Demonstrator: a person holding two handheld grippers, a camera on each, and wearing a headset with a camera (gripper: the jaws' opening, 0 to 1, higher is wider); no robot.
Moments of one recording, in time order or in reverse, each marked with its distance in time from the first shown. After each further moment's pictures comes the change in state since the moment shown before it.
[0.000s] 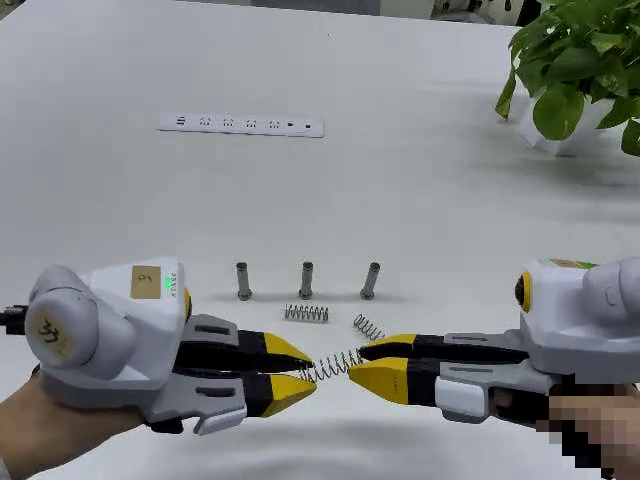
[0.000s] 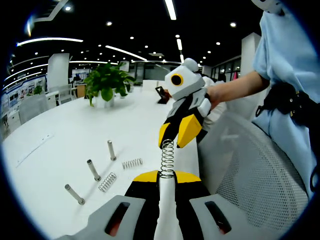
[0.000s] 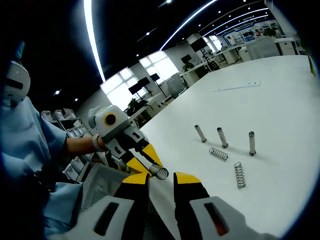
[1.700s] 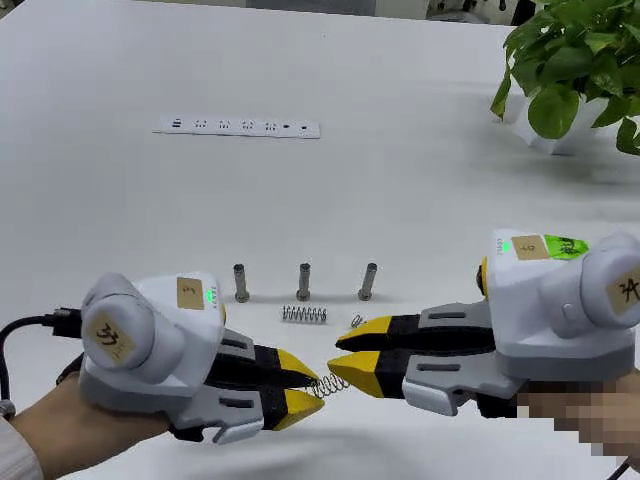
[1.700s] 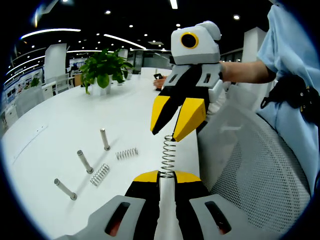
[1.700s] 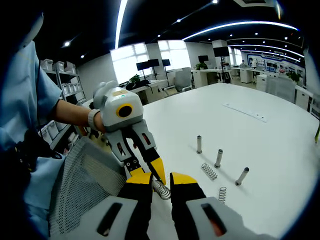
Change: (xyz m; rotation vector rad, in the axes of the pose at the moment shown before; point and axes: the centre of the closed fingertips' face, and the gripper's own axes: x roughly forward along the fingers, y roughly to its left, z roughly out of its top) left arm 0.020 -0.002 -0.018 -0.022 0.110 -0.017; right arm 0.007 0.002 0.011 -0.370 0.144 -0.103
